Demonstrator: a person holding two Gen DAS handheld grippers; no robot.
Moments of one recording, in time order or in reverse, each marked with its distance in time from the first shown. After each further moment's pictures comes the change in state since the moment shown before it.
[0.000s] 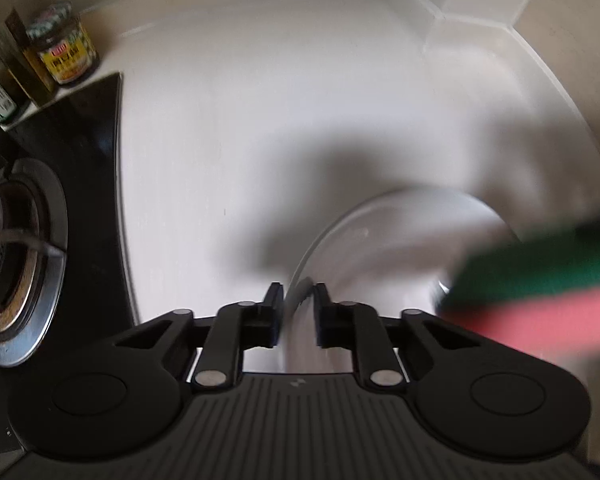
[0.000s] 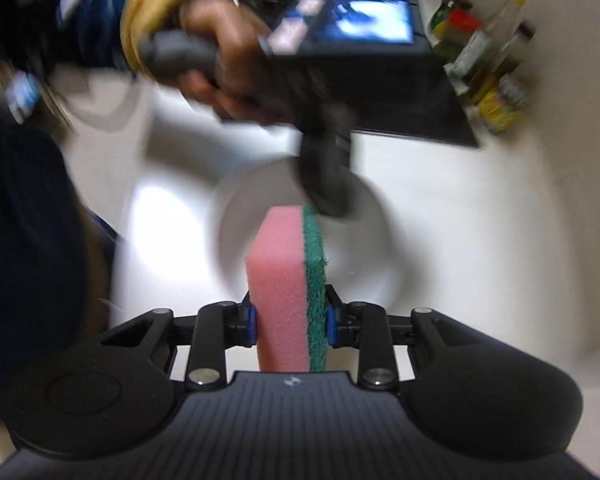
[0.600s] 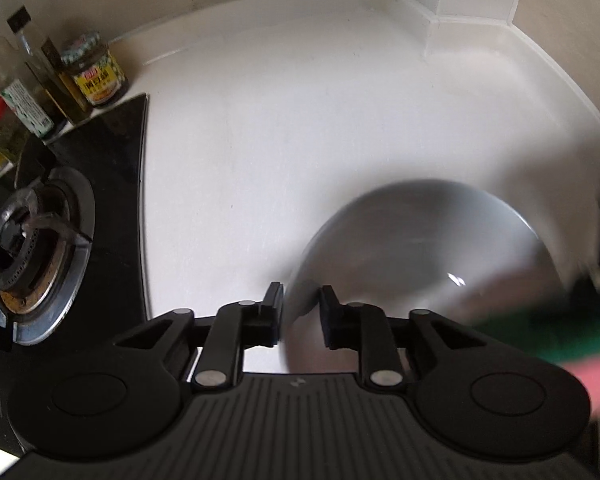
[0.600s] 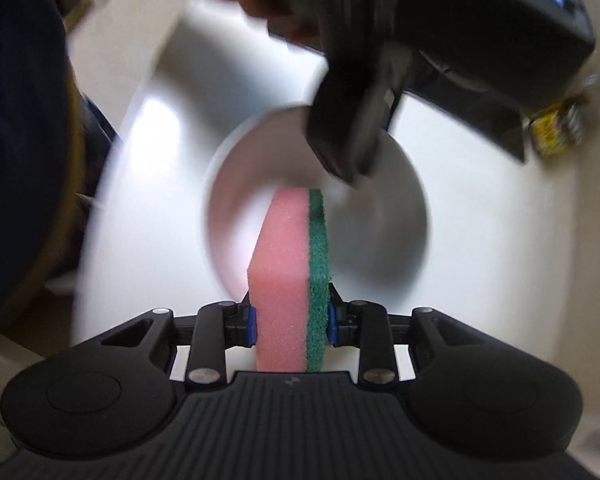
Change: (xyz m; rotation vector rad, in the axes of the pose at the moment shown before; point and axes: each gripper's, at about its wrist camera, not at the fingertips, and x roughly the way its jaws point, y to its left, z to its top) left arm -0.007 -0.046 -0.029 -0.024 -0.165 0.198; right arm 0.030 0.042 0.028 0.039 0.160 0.177
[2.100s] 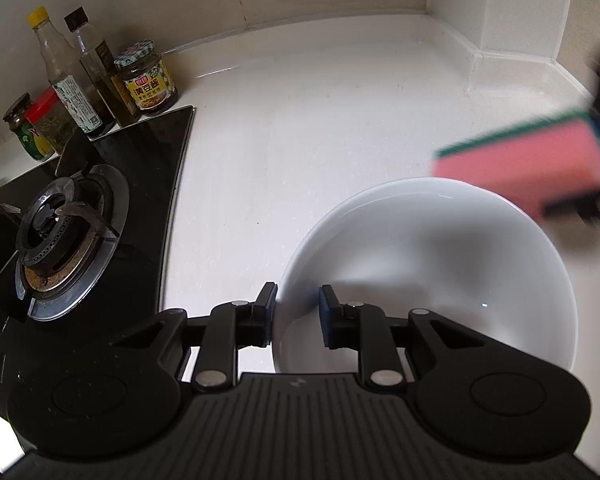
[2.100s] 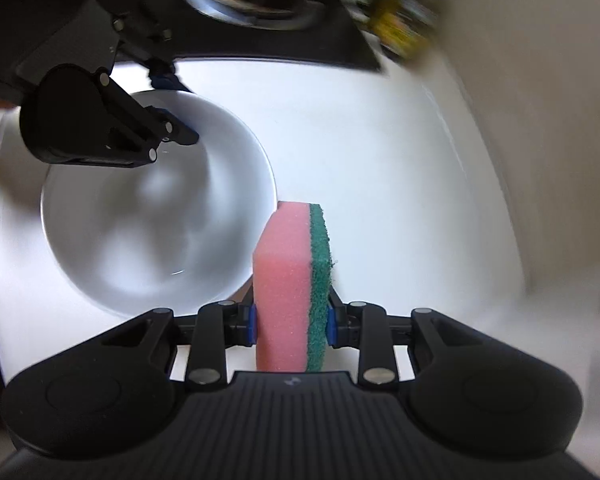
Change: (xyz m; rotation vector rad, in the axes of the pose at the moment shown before) left arm -0.012 0.002 0.003 -0.126 -0.074 0.104; right arm 0.021 -0.088 -0.051 0.429 -0.080 -0.316
